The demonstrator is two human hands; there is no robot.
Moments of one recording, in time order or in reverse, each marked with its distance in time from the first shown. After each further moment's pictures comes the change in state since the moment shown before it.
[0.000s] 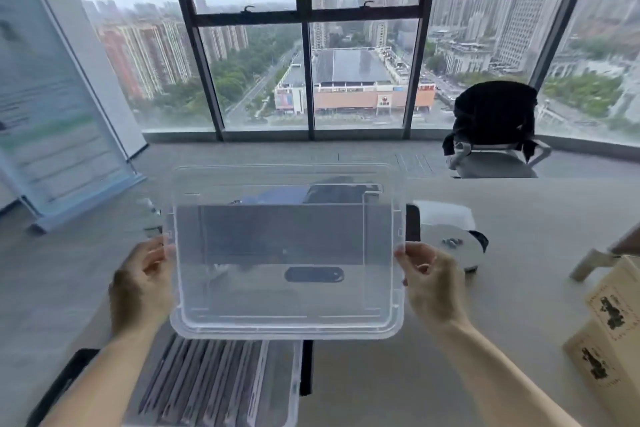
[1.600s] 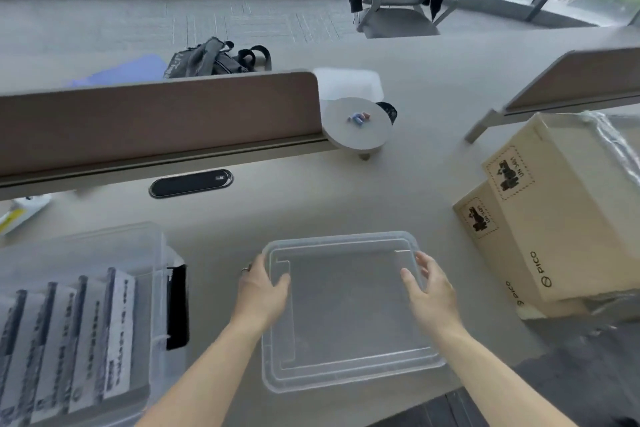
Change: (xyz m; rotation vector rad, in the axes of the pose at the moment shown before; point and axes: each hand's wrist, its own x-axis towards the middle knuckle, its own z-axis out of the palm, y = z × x) left_hand -0.226 -0.037 0.304 0.238 -1.096 -0.296; right_hand -0.058 0.251 -0.103 -0.358 0.017 0.644
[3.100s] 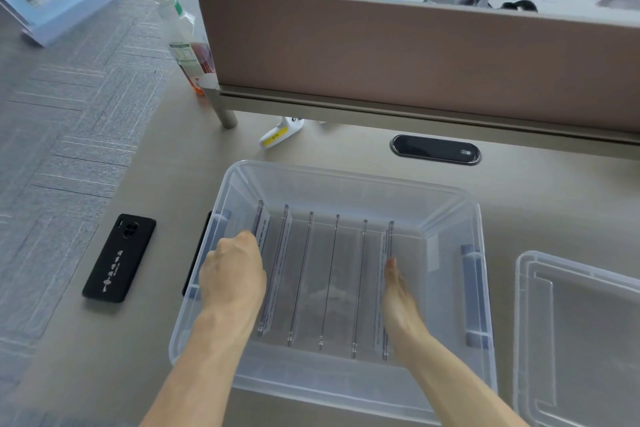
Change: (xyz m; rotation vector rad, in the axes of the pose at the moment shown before) left_hand -0.006 -0.284 -0.330 0.554 0.403 -0.301; right_hand -0.180 -0.177 0.425 0.000 -0.601 0.240
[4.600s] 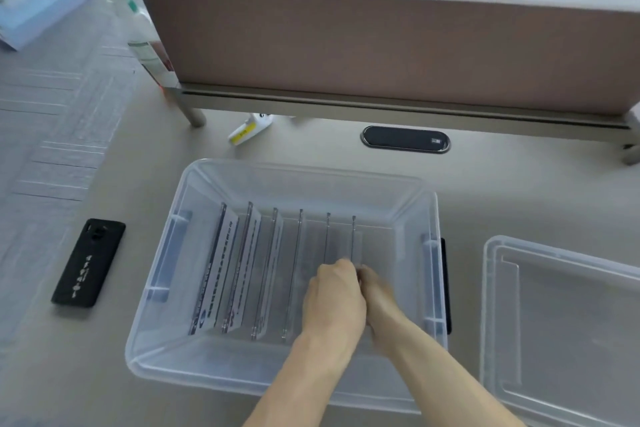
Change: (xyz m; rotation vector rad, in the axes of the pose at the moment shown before) left_hand -0.070 0.141 0.061 -0.311 -0.241 0.202; right_hand 0.015 0.005 -0.024 0.235 -0.085 0.218
